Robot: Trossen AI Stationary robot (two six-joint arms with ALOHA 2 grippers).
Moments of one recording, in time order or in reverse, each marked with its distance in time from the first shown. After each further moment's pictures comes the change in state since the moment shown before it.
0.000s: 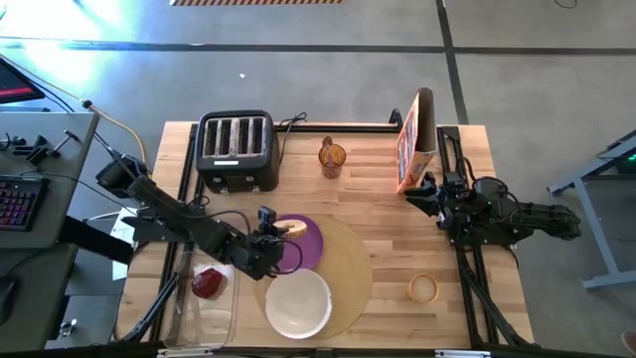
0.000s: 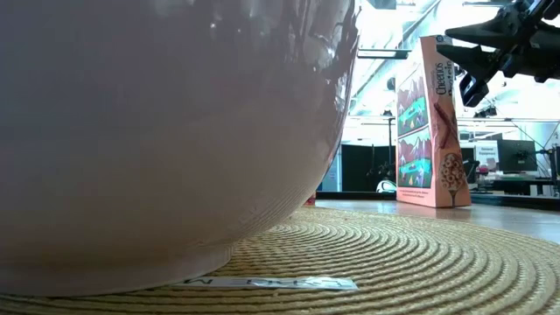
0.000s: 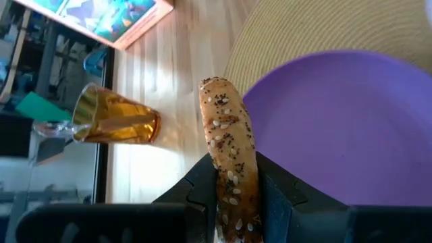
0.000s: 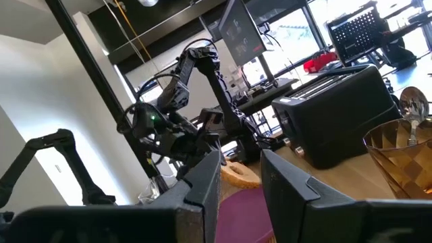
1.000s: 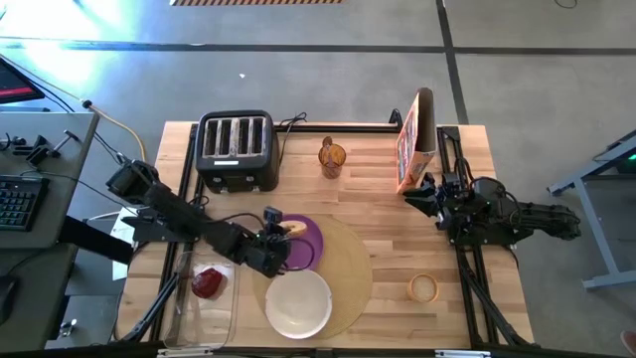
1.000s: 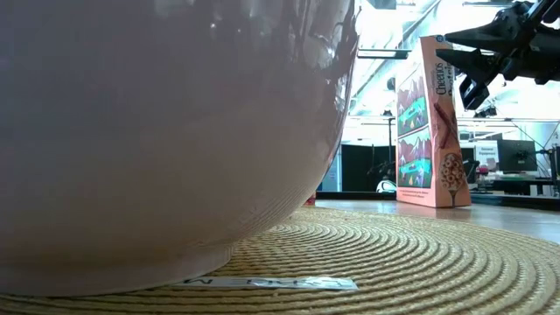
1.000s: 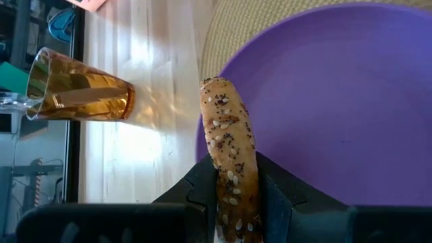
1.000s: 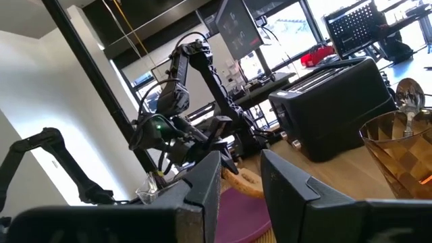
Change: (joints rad) left arm 0.059 0.107 0.000 0.002 0.063 -0.055; right arm 0.000 0.000 0.000 -0.024 0.000 0.000
